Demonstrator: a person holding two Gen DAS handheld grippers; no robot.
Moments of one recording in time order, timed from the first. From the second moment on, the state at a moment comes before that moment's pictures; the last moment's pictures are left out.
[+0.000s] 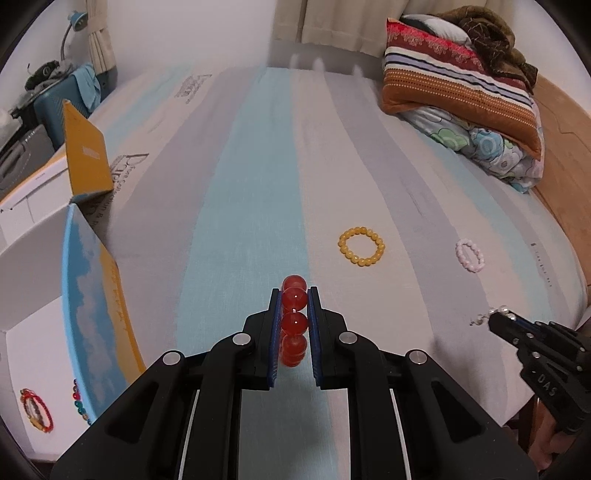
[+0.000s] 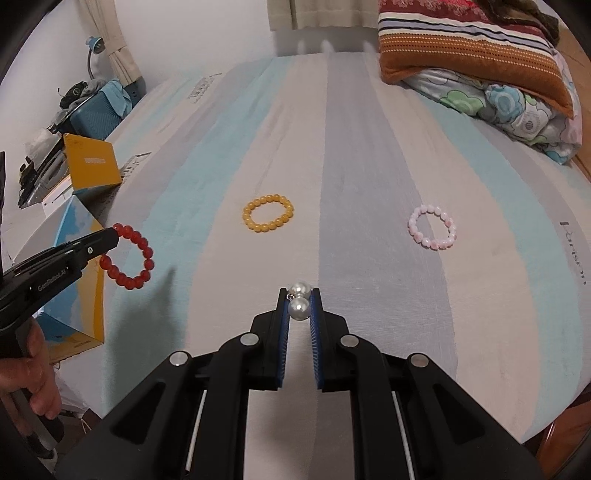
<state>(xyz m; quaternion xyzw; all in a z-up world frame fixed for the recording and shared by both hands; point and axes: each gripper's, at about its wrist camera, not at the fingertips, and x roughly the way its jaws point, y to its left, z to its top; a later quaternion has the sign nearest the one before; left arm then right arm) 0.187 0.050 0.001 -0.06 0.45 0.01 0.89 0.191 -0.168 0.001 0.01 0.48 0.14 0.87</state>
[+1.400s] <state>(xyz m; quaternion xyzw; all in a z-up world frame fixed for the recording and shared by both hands) 0.034 0.302 0.094 -0.13 0.43 0.18 0.88 0.110 0.108 0.089 -0.11 0.43 0.31 0.84</state>
